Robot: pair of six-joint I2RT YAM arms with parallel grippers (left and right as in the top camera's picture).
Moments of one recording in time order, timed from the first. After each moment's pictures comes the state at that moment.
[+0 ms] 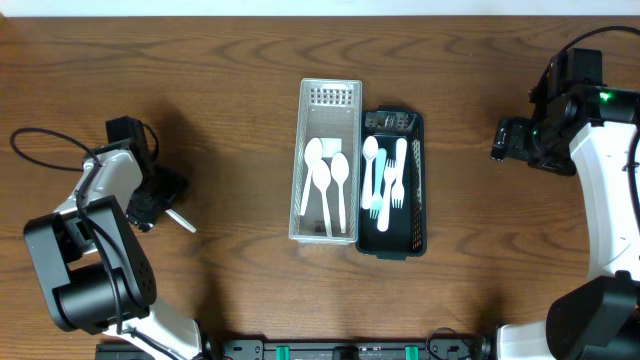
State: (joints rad) left arm 0.31 1.83 1.06 -0.75 -0.07 -0.63; right arm -0.12 1.62 1.48 -1.21 0.02 0.17
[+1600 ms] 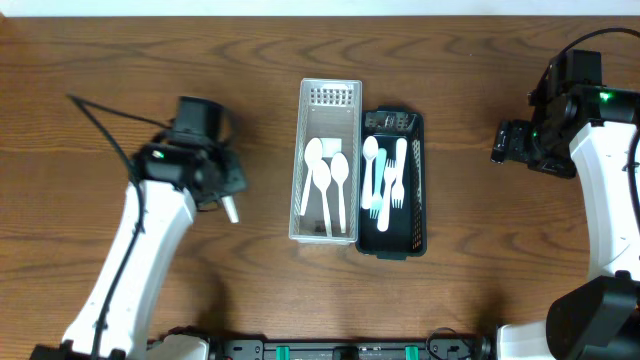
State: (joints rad) left arm -0.20 1.37 1.15 -1.02 -0.07 -0.48; right arm -0.12 1.62 1.48 -1.24 0.02 0.16
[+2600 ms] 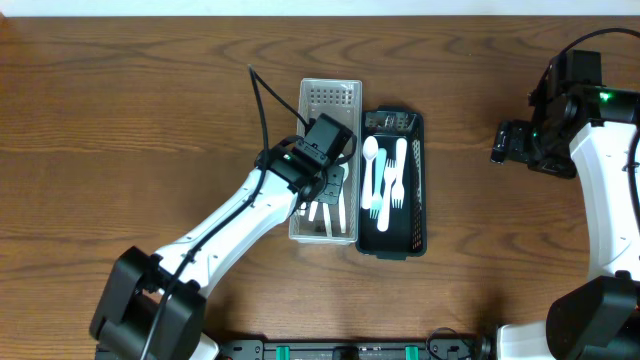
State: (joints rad) left arm -0.63 1.66 1.18 -0.72 -0.07 -0.37; right arm -0.12 1.62 1.48 -1.24 0.02 0.16
